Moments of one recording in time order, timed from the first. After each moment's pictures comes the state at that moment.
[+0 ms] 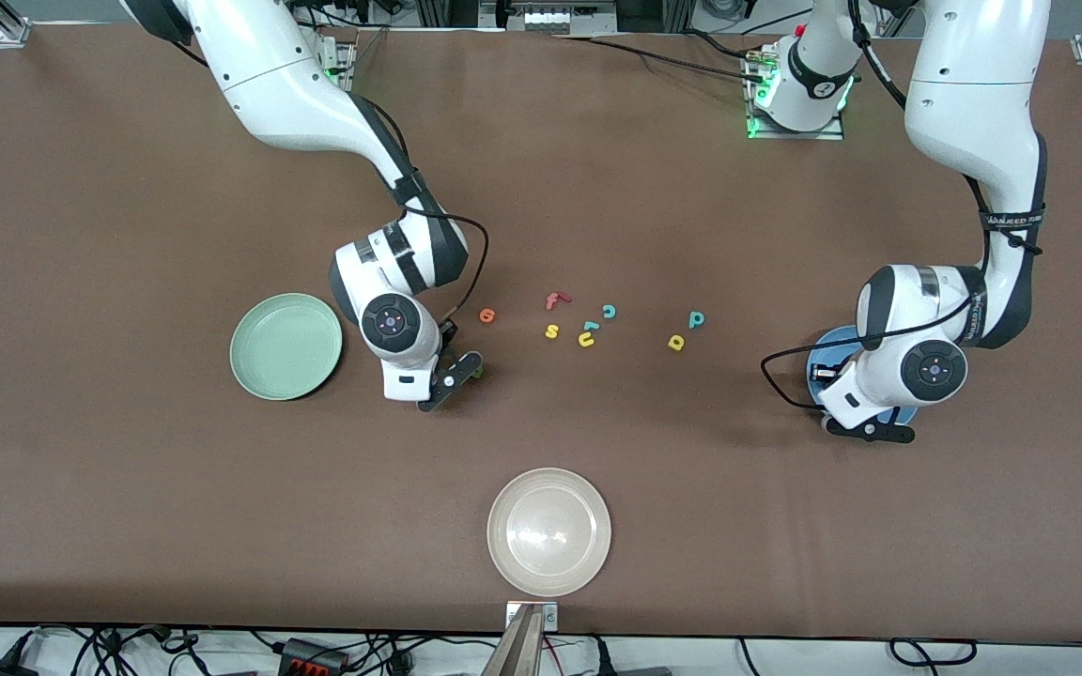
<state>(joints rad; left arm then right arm) -0.24 0.64 0.19 -1.73 0.01 2.12 0.03 0.57 0.79 -0.07 -1.53 0.06 2.14 -0.29</state>
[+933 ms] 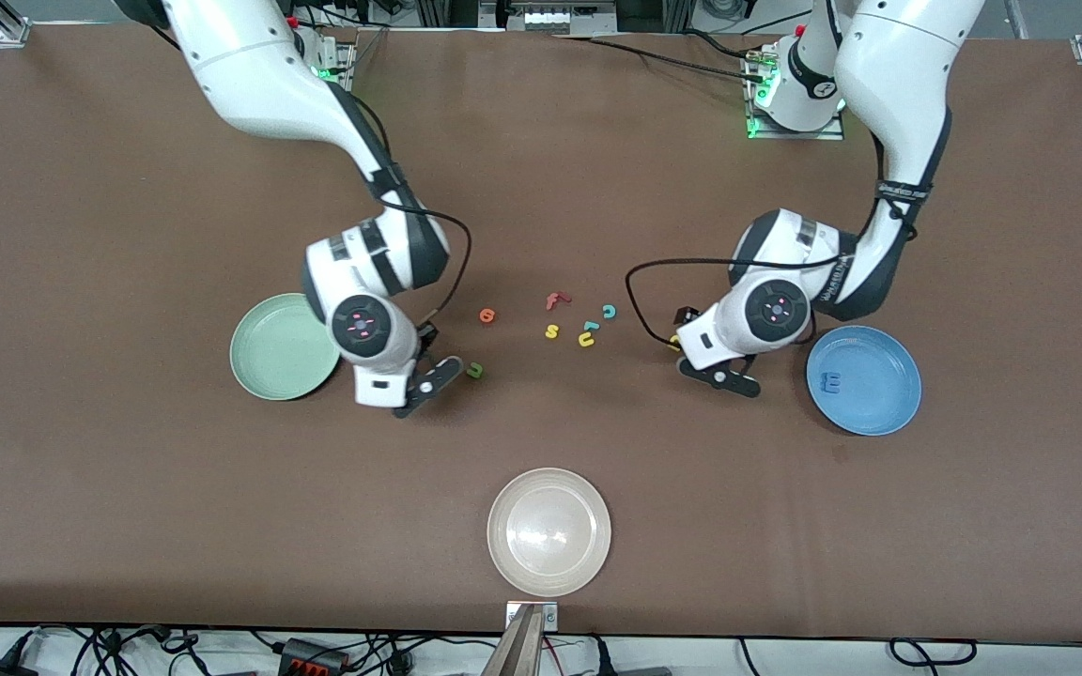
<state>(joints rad) -0.27 0.54 -0.15 -1.83 0.01 2.15 -0.08 0.51 0.69 -0.10 -1.51 0.06 1.99 -0.29</state>
